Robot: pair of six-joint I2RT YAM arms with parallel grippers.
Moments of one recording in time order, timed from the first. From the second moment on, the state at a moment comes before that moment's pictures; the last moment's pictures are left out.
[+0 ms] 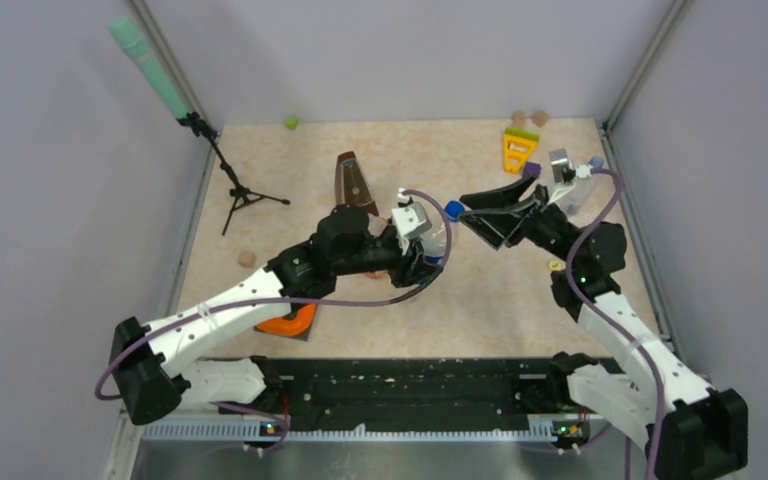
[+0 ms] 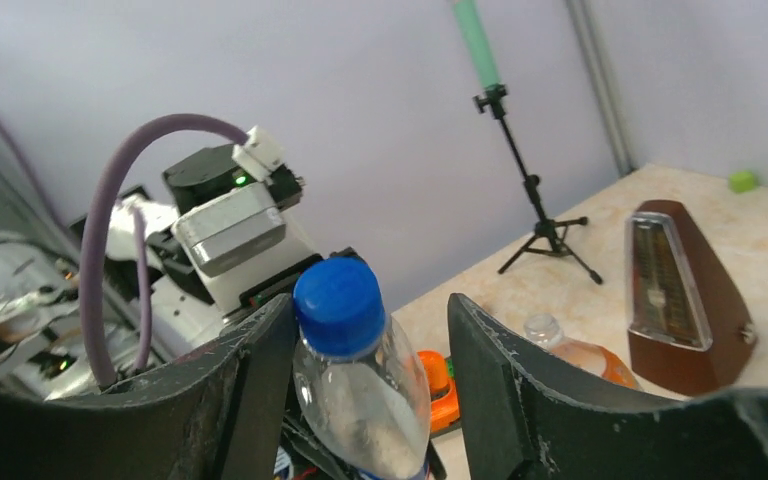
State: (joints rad) left arm -0.92 1.20 1.02 -0.09 0.44 -0.02; right arm 0.33 0.95 0.62 0.94 -0.80 0.92
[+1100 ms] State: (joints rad) left arm -1.13 1.34 1.09 -0.11 -0.28 0.03; right arm 0.53 0.89 0.68 0.42 -0.24 0.68
